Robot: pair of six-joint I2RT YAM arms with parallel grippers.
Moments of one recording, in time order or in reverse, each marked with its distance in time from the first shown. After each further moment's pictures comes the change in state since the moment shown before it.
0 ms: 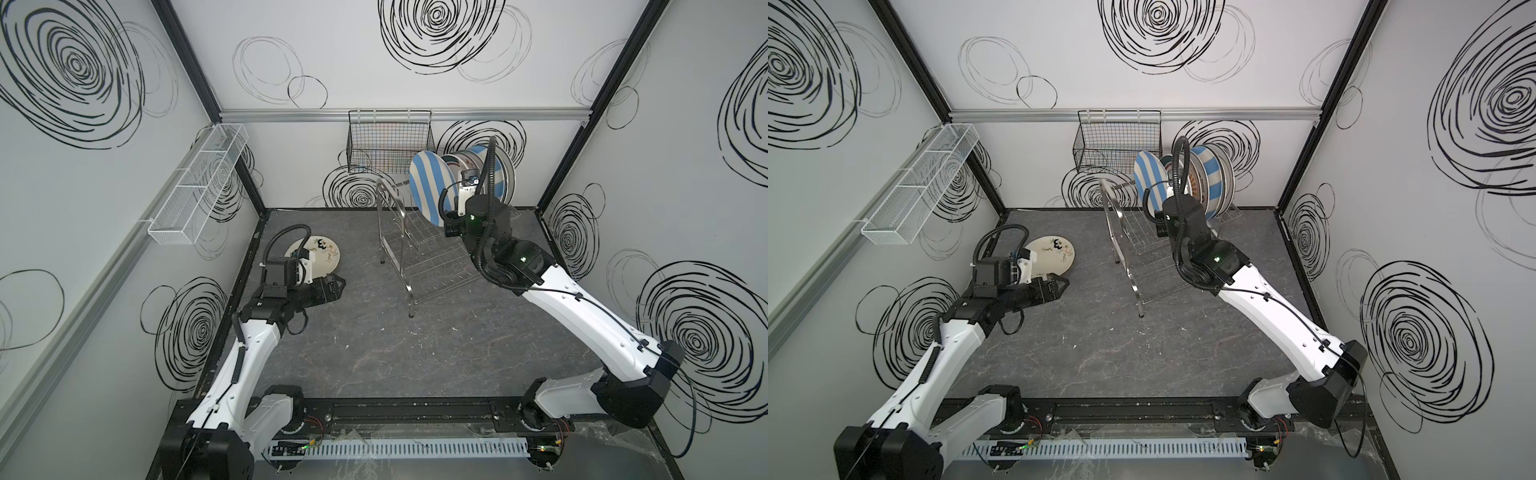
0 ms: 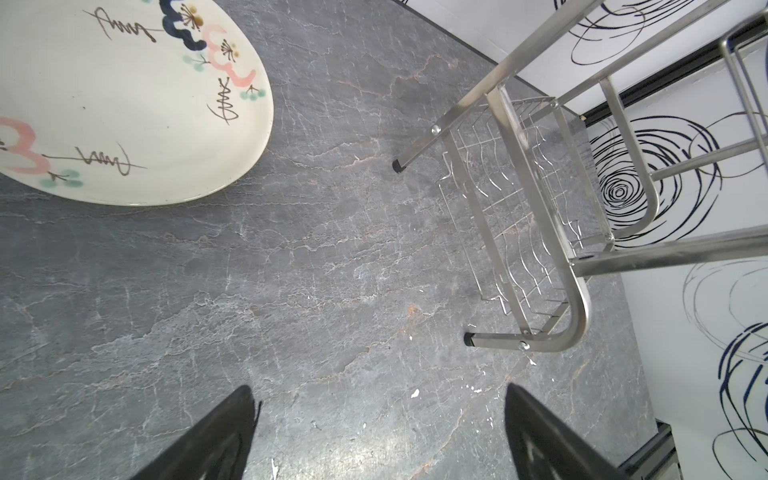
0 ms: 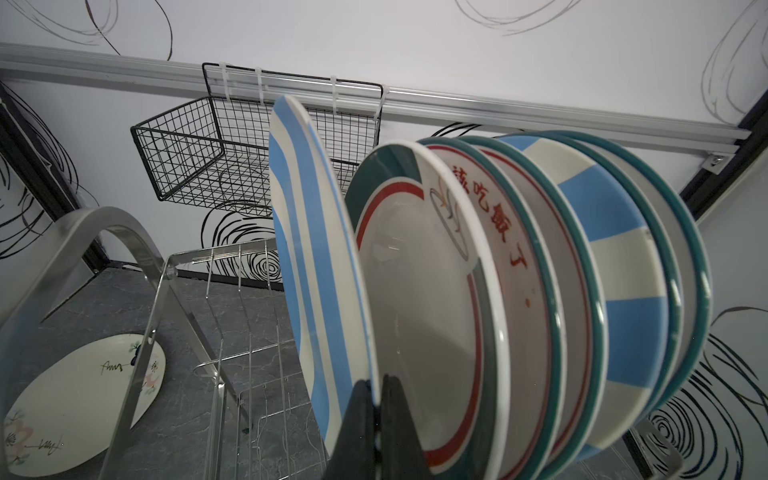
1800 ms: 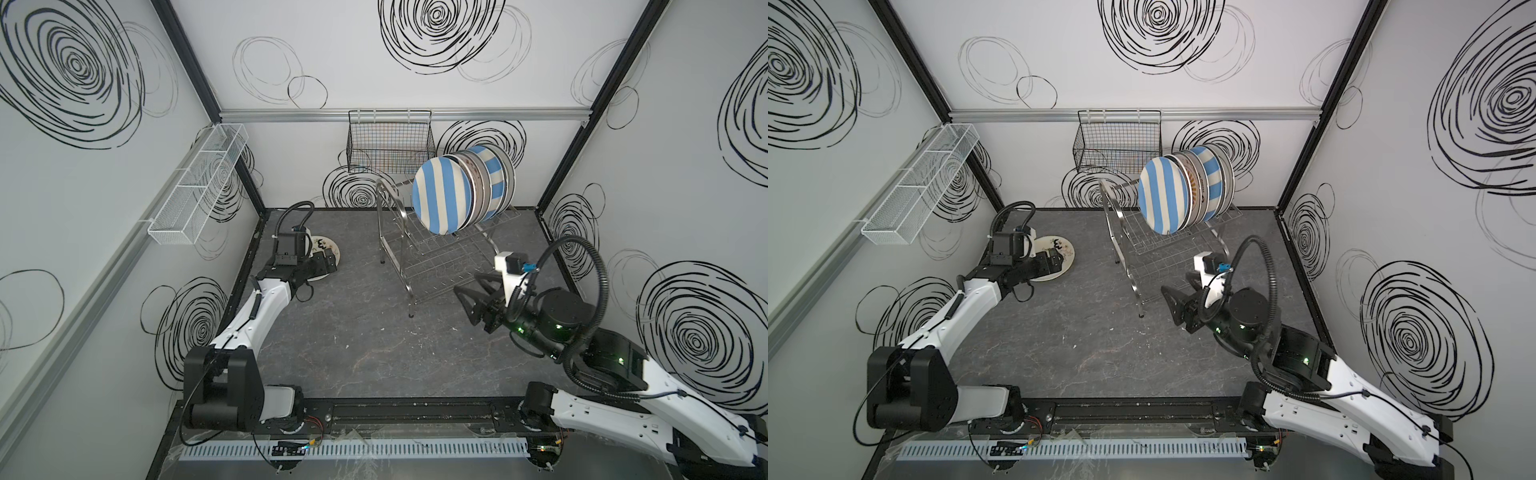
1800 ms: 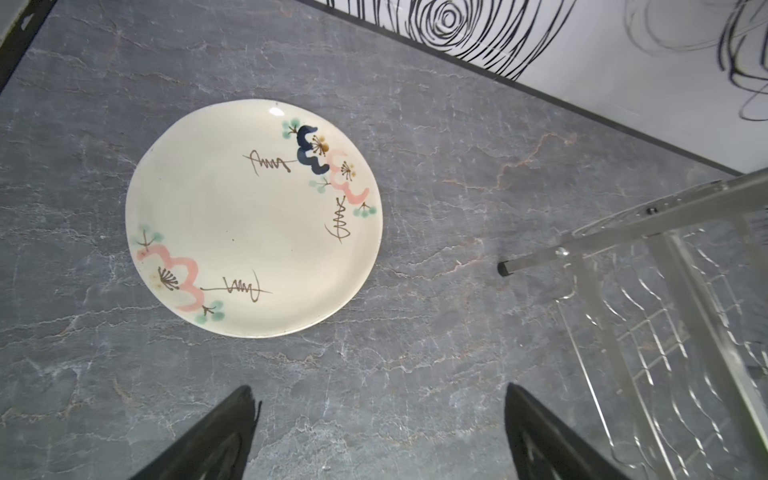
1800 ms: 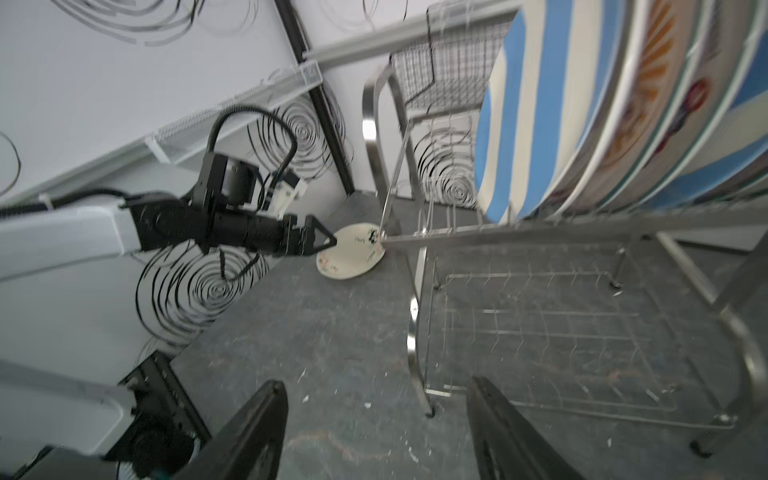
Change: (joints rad) left arm -0.005 0.391 0.187 0.183 -0.315 0.040; right arm 0.369 -0.702 -0.617 -0.106 -0.334 0.315
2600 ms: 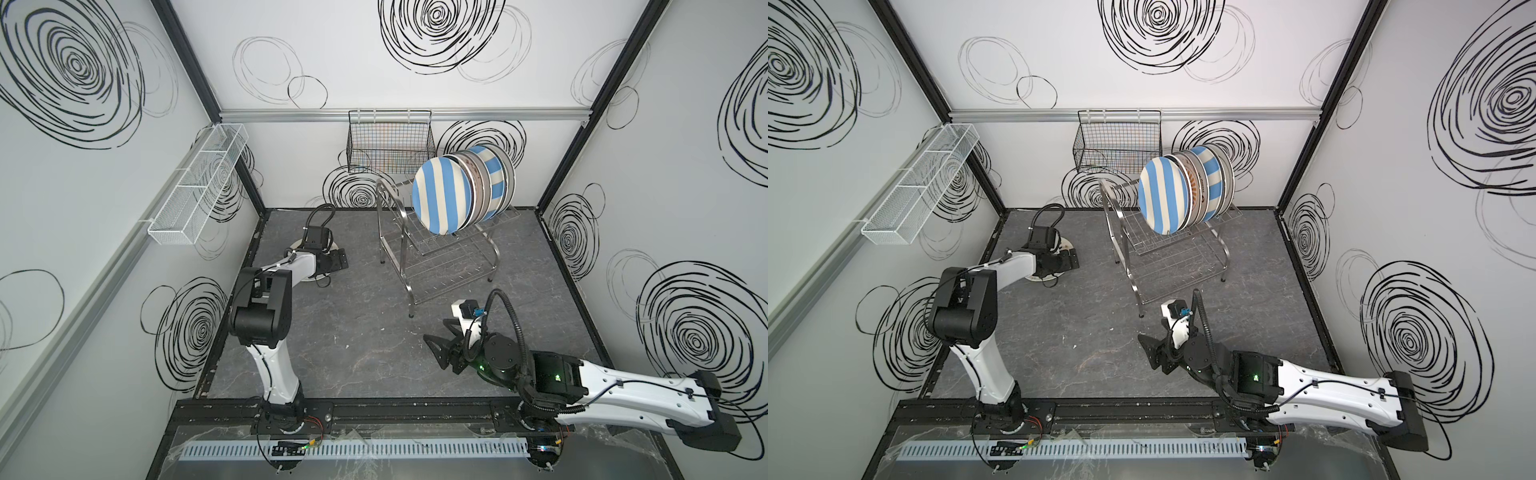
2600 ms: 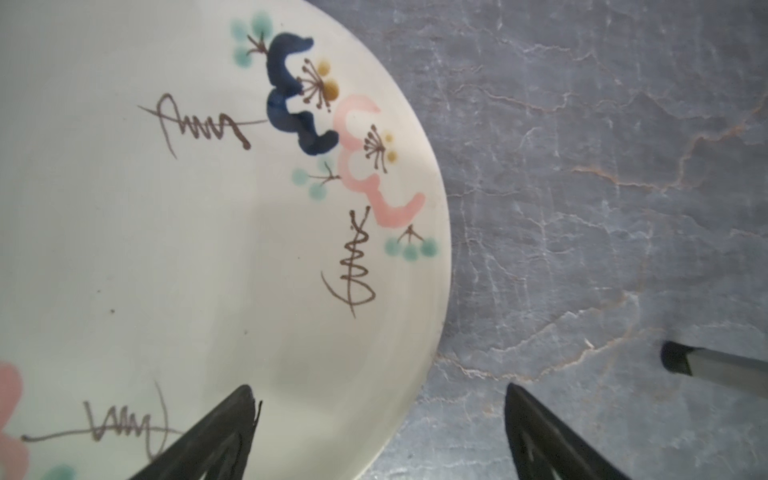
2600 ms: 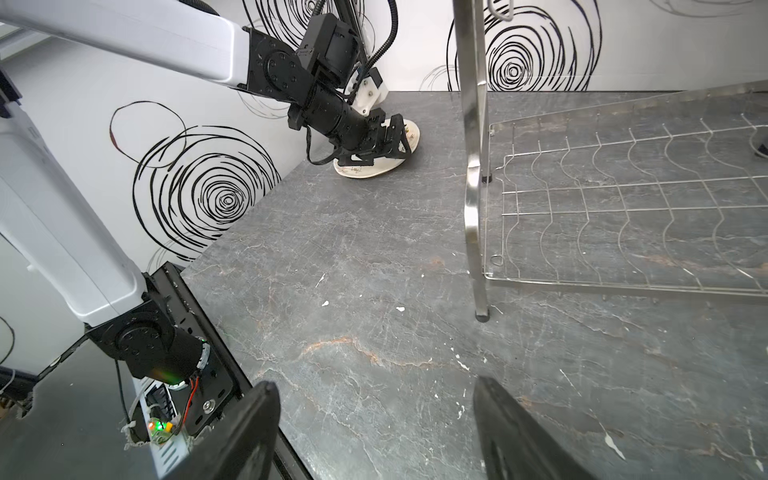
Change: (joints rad) left arm -0.039 0.506 0.216 0.093 -0.090 -0.036; right arm 0.247 0.003 -0.351 0.249 0.166 0.156
